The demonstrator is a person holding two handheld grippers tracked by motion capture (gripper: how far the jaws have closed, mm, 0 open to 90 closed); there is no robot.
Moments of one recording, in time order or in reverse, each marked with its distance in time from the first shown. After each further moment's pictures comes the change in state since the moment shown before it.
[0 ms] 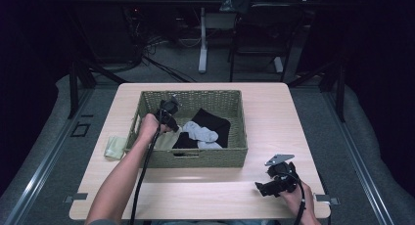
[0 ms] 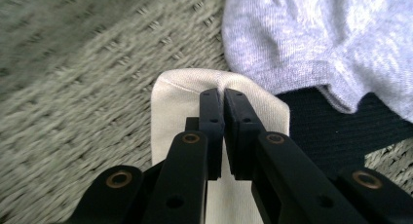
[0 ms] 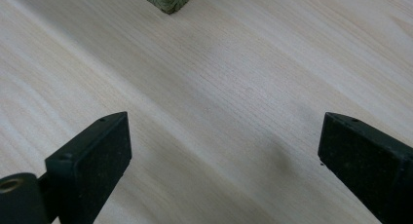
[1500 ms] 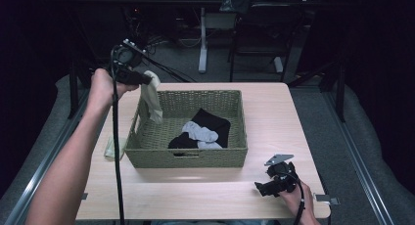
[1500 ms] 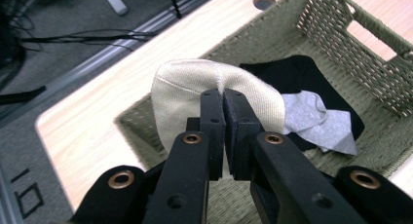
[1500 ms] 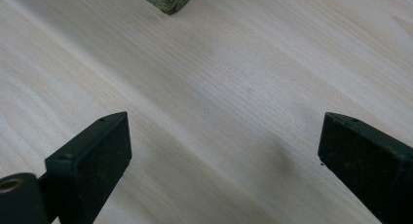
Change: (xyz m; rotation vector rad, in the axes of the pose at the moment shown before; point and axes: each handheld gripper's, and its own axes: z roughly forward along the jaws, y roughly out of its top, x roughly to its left) left arm -0.016 -0.016 -0.246 -0.381 0.174 0.083; right arm 0.001 0.001 0.001 0.007 -0.003 0.001
